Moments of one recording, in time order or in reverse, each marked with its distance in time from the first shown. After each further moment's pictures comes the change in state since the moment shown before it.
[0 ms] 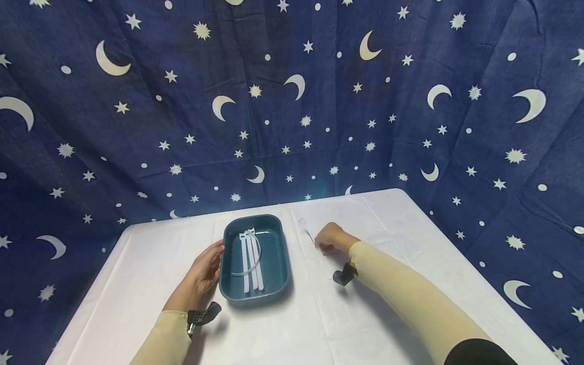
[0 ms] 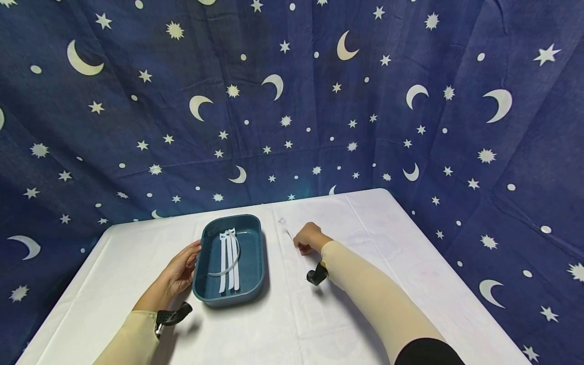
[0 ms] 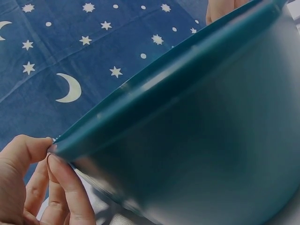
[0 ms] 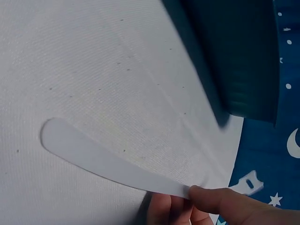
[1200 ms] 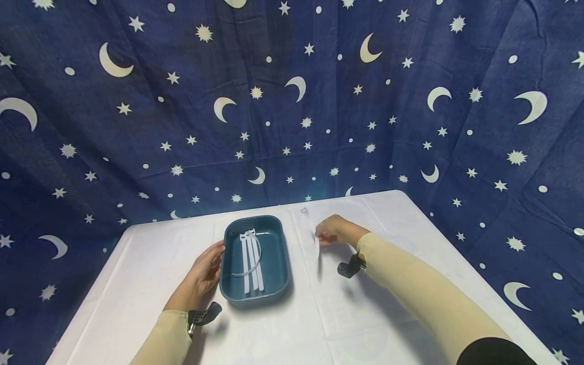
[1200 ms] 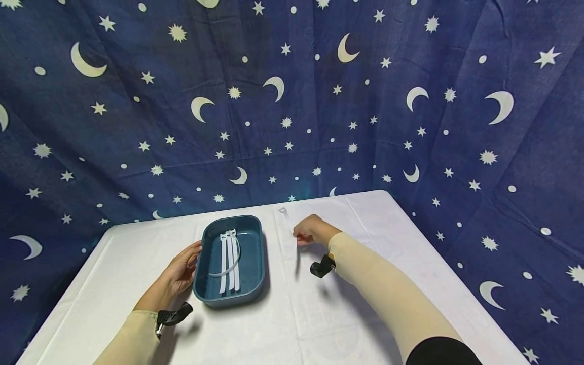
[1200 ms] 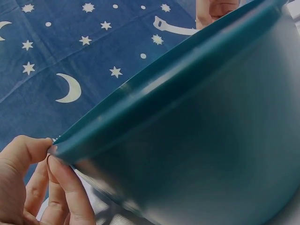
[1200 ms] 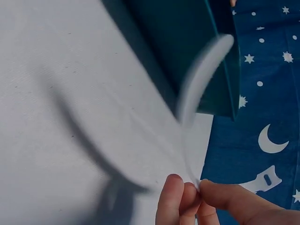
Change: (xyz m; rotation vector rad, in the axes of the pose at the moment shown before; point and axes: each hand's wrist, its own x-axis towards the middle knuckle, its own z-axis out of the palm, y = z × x) left_hand 0.001 0.001 -0.001 -0.003 -0.010 -0.006; right_hand 0.000 -0.009 -0.024 0.404 -0.165 0.009
